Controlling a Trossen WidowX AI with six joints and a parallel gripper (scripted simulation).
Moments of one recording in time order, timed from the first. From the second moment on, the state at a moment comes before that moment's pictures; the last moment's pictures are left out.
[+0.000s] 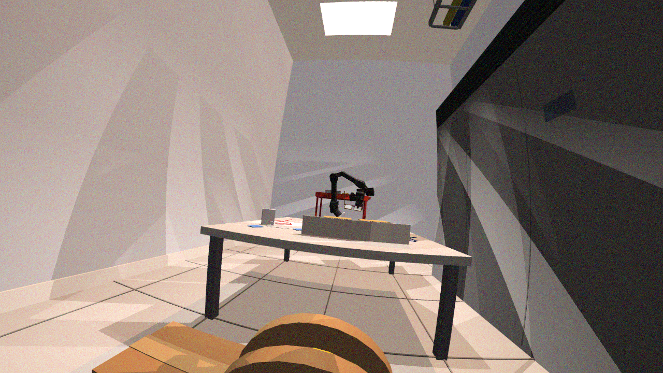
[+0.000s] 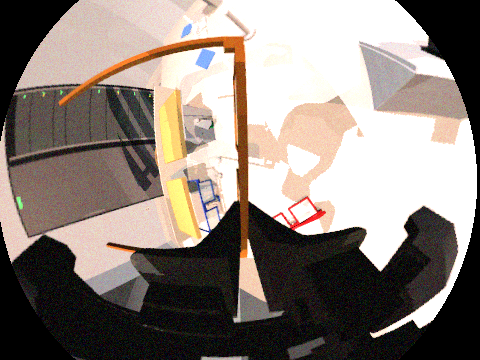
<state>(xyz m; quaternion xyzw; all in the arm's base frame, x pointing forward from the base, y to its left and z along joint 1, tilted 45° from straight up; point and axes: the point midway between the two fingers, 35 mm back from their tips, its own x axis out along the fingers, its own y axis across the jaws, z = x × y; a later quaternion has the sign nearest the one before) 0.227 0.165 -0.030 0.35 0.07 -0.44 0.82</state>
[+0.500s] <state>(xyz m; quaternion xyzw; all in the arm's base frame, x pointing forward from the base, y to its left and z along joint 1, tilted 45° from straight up) 0.224 0.171 -0.034 0.38 0.05 -0.43 0.82</state>
